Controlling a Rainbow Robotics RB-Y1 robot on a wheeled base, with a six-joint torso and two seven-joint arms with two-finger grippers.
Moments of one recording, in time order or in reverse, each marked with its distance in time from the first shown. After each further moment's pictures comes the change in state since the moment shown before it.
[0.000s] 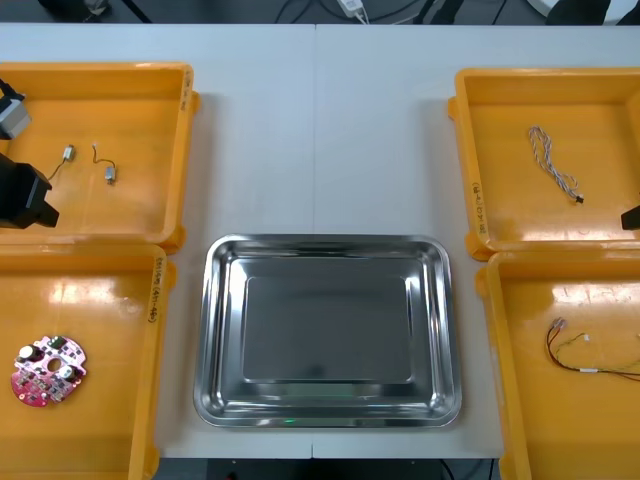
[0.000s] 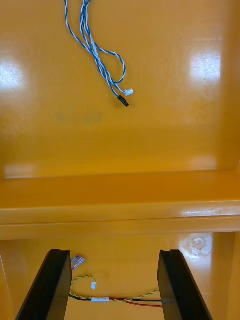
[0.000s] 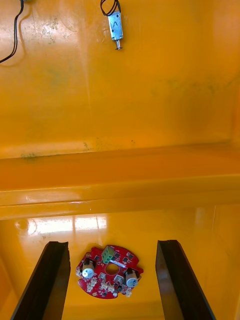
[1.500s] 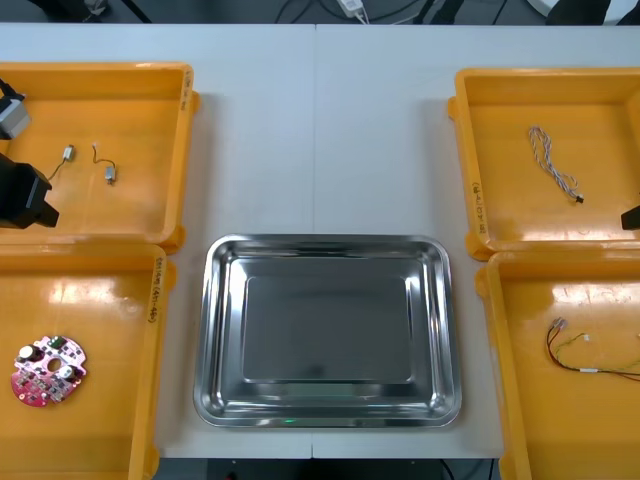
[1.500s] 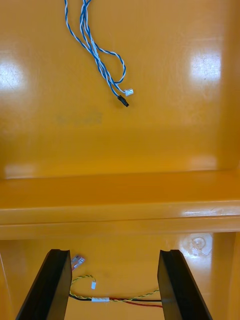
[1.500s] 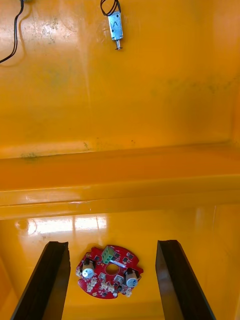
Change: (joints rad) right arm 0.000 0.000 0.000 0.000 0.000 0.000 0.000; left arm 0.000 0.000 0.000 0.000 0.000 0.000 0.000
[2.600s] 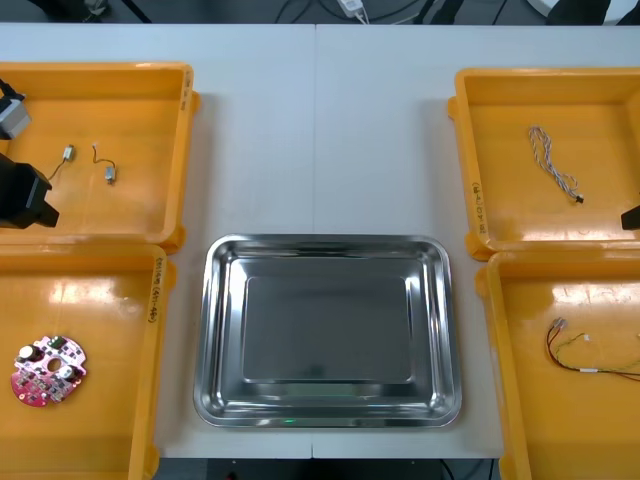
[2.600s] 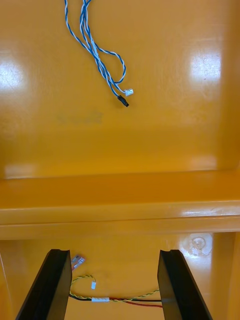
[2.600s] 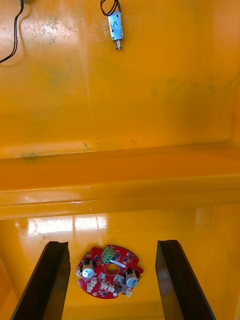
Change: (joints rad) right arm 0.000 0.000 0.000 0.000 0.000 0.000 0.000; left arm 0.000 0.000 0.000 0.000 0.000 0.000 0.000
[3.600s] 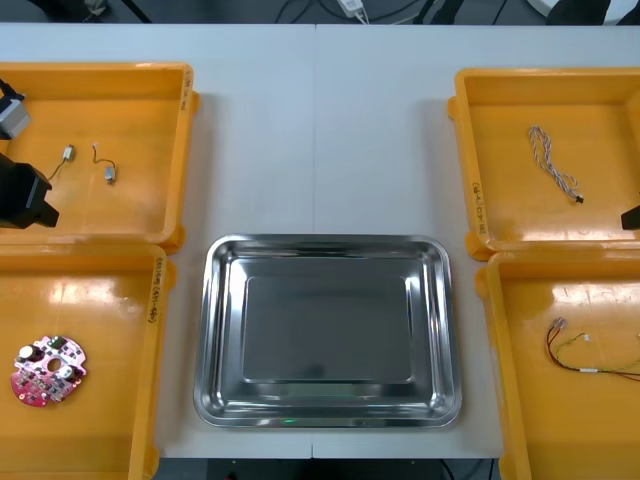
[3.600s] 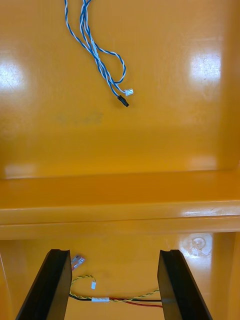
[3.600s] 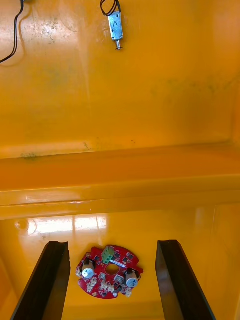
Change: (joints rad) right arm 0.000 0.000 0.000 0.000 0.000 0.000 0.000; left arm 0.000 0.000 0.000 0.000 0.000 0.000 0.000
